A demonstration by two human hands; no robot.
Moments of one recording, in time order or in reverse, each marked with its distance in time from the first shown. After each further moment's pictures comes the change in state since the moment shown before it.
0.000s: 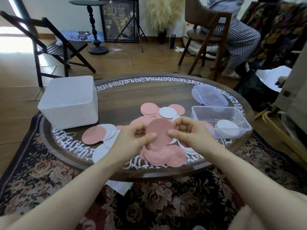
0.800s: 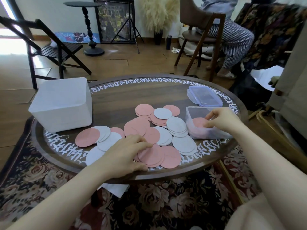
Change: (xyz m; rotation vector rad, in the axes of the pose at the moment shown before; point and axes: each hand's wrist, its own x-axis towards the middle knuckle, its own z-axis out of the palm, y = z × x) left_hand 0.002 -0.025 -0.013 1.067 -0.355 0.259; right_hand 0.044 0.020 -0.127 -0.843 0.388 0.328
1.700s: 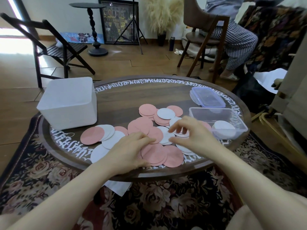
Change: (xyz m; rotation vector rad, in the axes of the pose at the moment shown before) left_hand 0.001 0.003 -0.001 0.003 0.035 -0.058; right_hand -0.089 -0.062 0.046 0.133 -0.083 -0.614
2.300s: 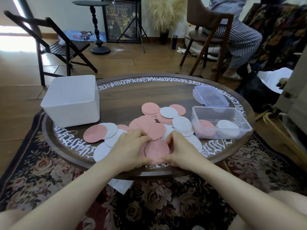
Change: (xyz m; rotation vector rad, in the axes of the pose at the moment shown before) left_hand 0.000 0.007 -0.004 0.120 -0.022 -0.142; right_hand -0.010 -0.012 0.050 0.090 -0.185 0.304
